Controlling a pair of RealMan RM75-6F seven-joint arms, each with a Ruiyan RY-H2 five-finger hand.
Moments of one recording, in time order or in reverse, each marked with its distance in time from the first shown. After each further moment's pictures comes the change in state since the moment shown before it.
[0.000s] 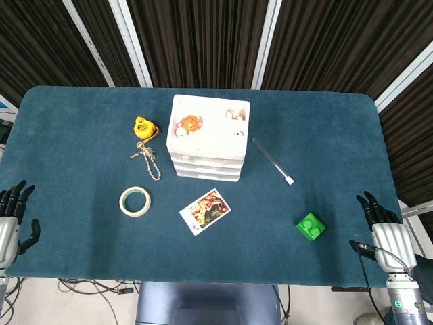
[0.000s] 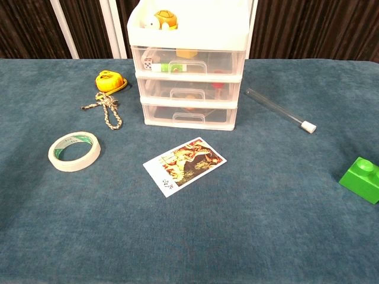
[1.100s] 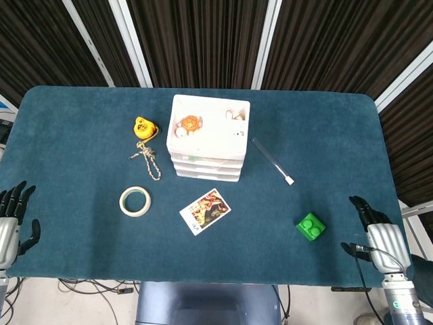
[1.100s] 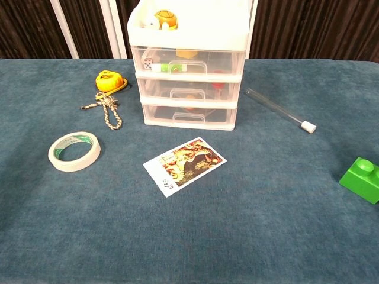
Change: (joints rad) left arm 0.002 0.002 0.002 -0.006 -0.002 -0.001 0.002; right arm 0.015 0.018 -0.020 -0.029 -0.025 -0.045 0.186
